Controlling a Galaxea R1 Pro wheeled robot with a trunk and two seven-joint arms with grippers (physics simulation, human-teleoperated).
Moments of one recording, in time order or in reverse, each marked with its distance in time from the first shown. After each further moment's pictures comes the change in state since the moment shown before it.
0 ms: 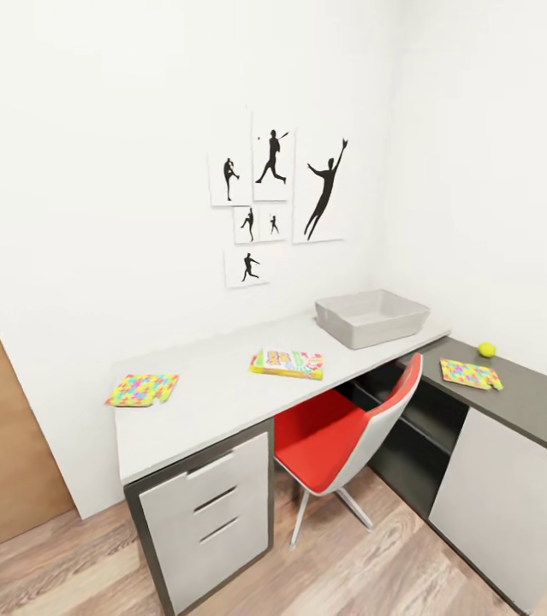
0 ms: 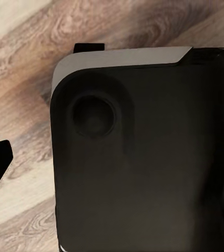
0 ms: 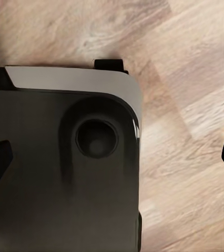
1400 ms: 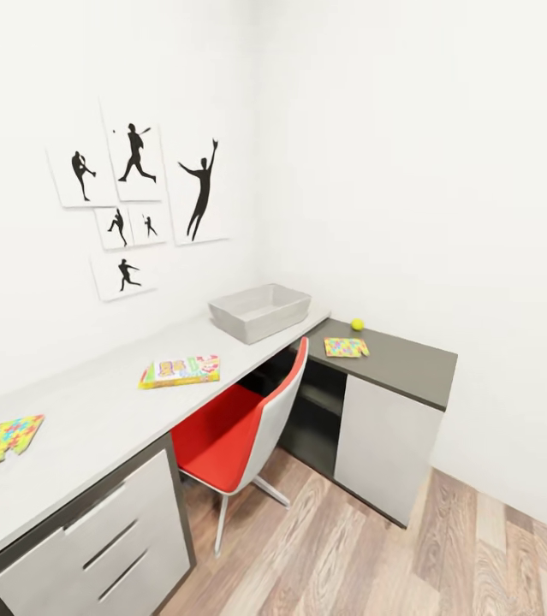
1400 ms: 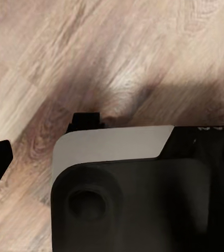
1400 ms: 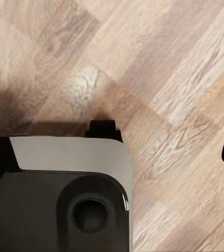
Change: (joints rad) left arm -0.123 -0.008 0.001 -0.036 0.004 0.047 -0.004; right arm -0.091 -0.010 -0.001 -0.042 0.002 0.014 -0.005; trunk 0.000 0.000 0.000
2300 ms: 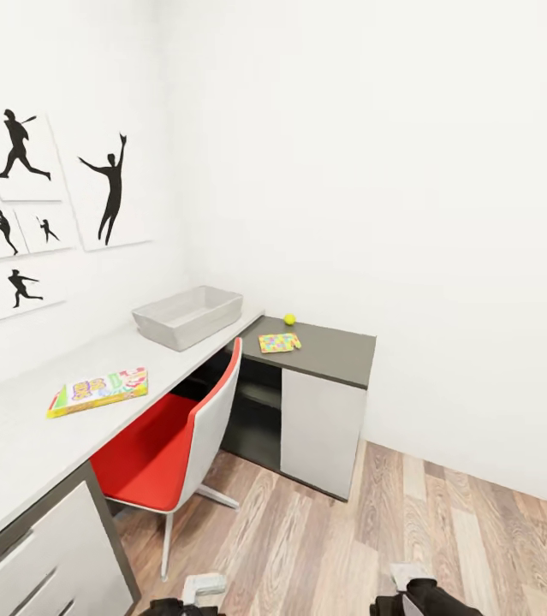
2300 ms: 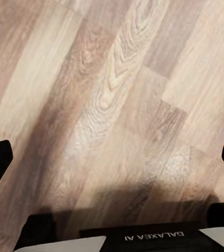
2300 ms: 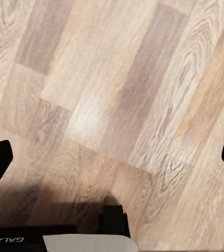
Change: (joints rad) left arm -0.341 -0.097 0.002 -0.007 0.064 0.183 0.010; right arm -0.367 0.012 -0.001 -0.018 -0.006 0.284 0.001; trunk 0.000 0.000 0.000
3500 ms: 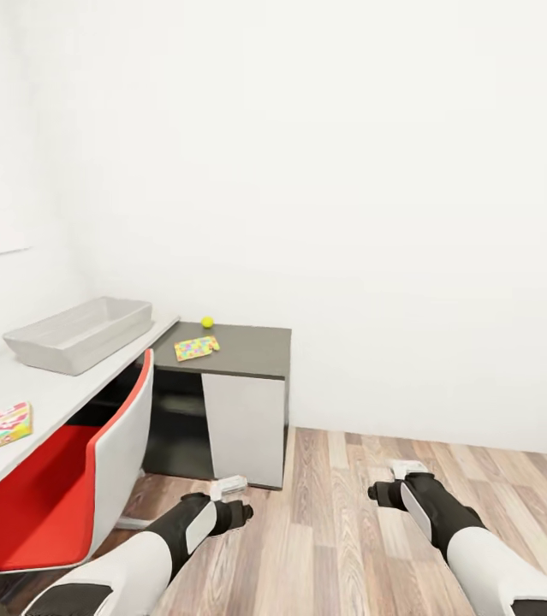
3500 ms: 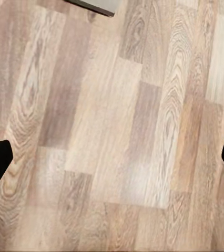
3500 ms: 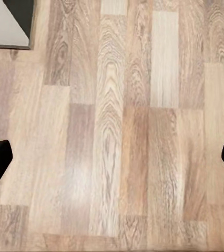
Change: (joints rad) left arm -0.241 -0.061 0.004 -0.057 0.147 0.124 0.040; right arm -0.159 -0.051 -0.005 -0.291 -0.043 0.180 0.002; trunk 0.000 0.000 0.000
